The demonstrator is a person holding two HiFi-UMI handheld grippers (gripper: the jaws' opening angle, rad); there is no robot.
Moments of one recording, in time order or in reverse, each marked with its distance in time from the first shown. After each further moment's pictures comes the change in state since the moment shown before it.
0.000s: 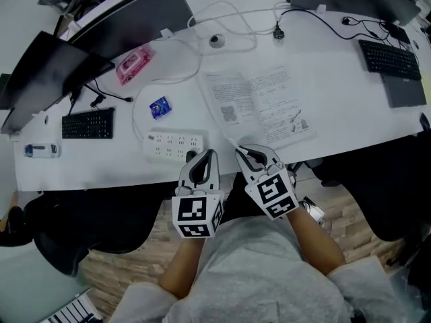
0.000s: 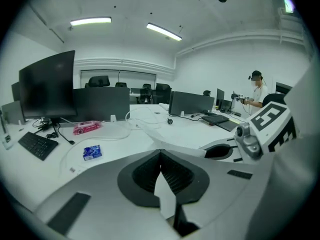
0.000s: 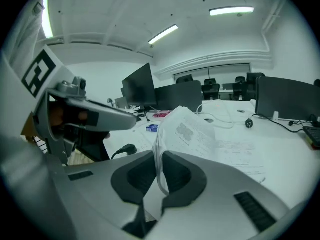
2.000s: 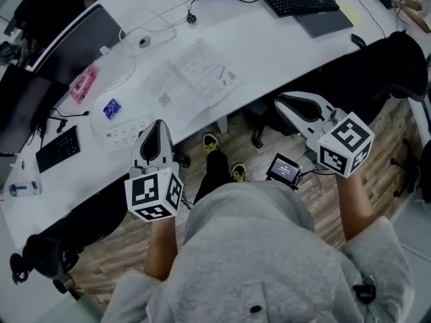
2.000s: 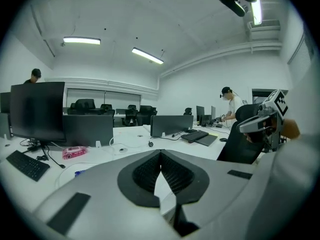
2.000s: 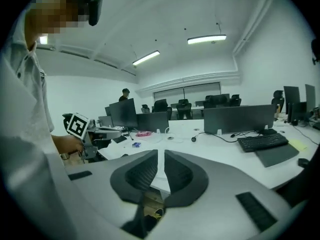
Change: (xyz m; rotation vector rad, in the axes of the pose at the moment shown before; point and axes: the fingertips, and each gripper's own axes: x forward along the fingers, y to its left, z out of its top) left arm -0.086 -0.065 0.047 0.113 -0.237 -0.136; right arm -0.296 -0.048 0.018 0.082 -0.189 -0.224
